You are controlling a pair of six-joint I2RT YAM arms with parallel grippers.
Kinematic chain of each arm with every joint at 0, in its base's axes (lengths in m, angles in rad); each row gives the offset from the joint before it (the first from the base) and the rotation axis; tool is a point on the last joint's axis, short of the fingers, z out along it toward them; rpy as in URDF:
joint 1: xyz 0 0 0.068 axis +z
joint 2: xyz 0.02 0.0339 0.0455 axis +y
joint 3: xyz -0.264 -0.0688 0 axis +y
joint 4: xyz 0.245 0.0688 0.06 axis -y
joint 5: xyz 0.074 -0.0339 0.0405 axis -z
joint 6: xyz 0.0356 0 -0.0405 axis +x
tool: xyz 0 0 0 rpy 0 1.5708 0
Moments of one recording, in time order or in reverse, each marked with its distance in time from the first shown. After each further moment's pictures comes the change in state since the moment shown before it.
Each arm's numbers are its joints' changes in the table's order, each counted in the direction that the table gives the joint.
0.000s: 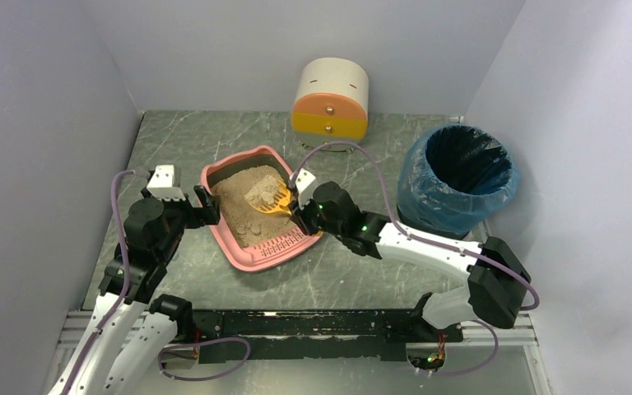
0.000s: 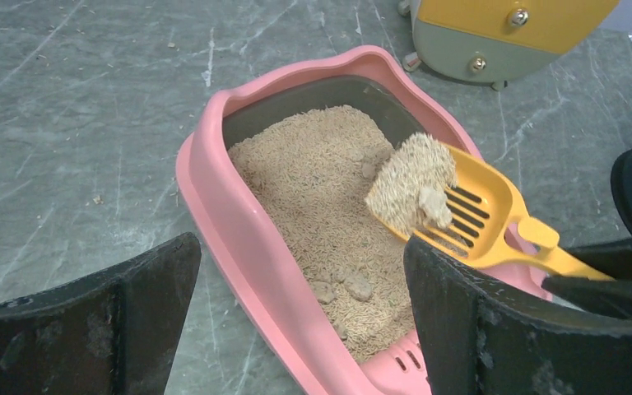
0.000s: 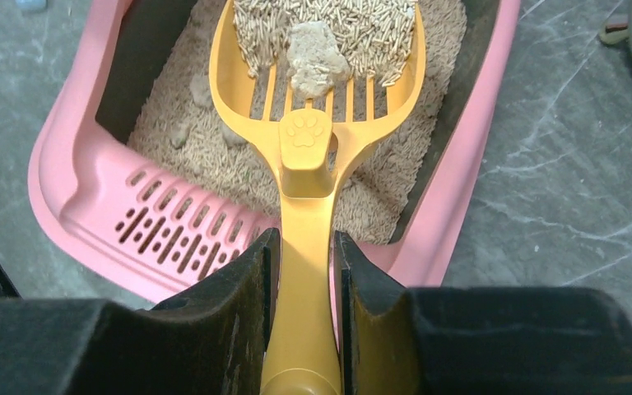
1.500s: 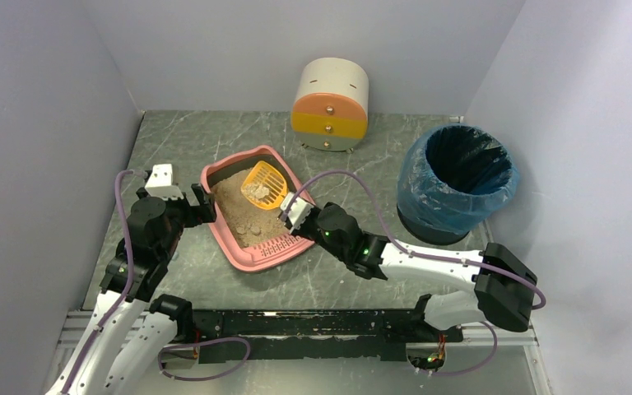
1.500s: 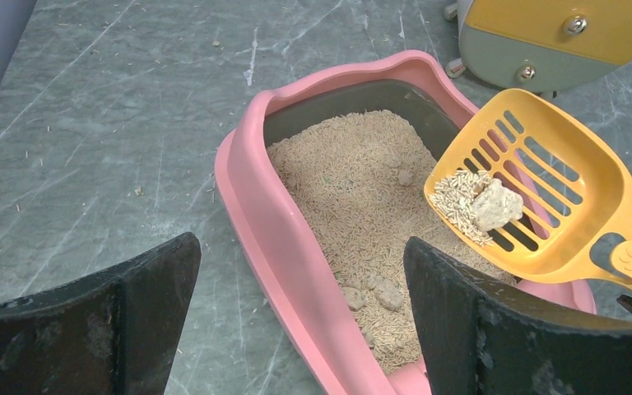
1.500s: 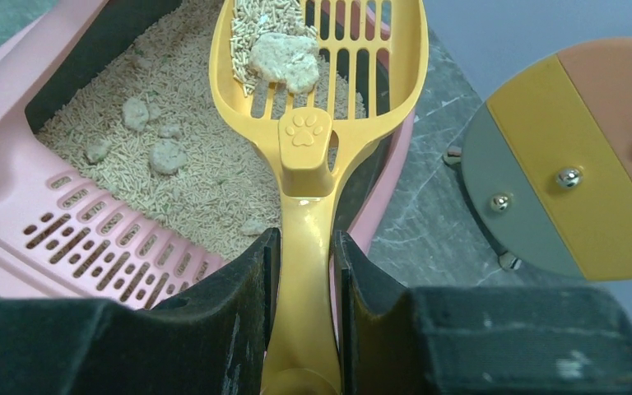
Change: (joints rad) left arm 0.000 0.014 0.000 -0.004 -0.102 0.017; right arm 0.142 -0.076 0.183 0.329 0.229 -0.445
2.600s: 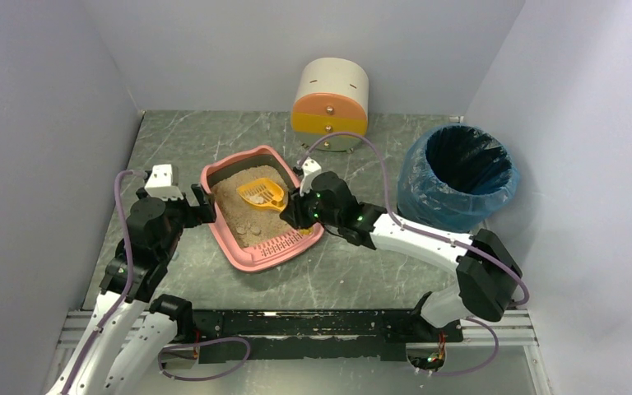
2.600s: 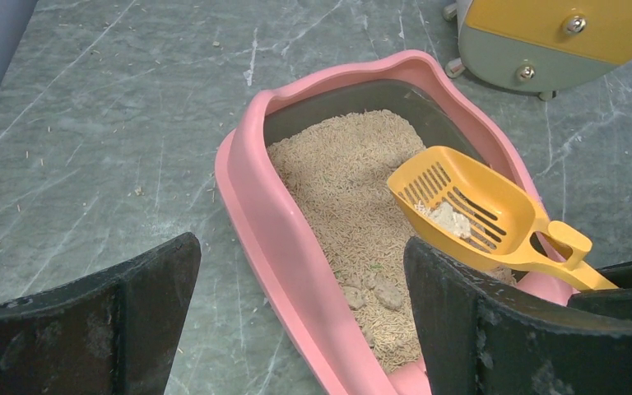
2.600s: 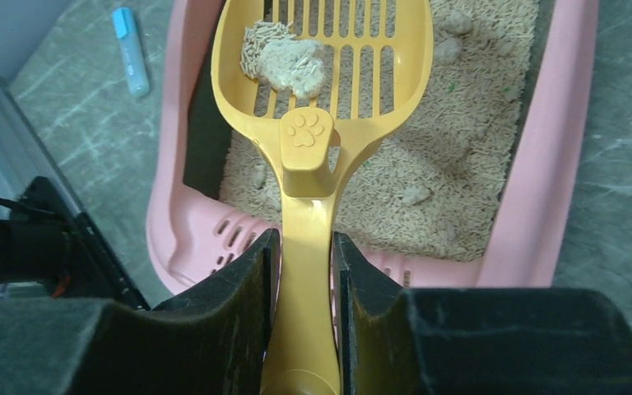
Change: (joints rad) left arm 0.000 -0.004 0.000 -0.004 0.002 0.002; right arm -0.192 0.127 -0.207 -0.301 -0.357 0.758
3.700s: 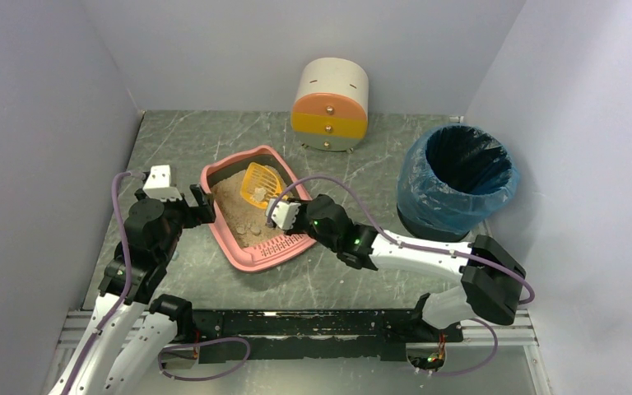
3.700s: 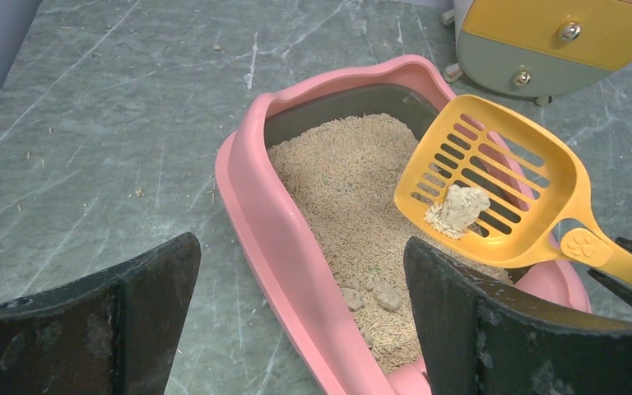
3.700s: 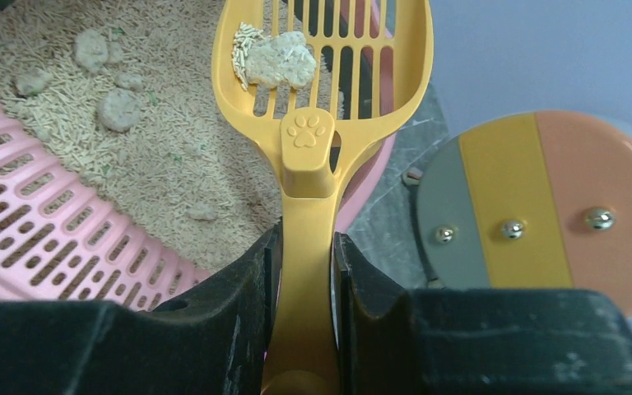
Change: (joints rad) left arm 0.000 -0.015 0.000 -0.003 -0.003 -0.006; right arm 0.152 -0.038 0.106 0.198 0.286 -0.999
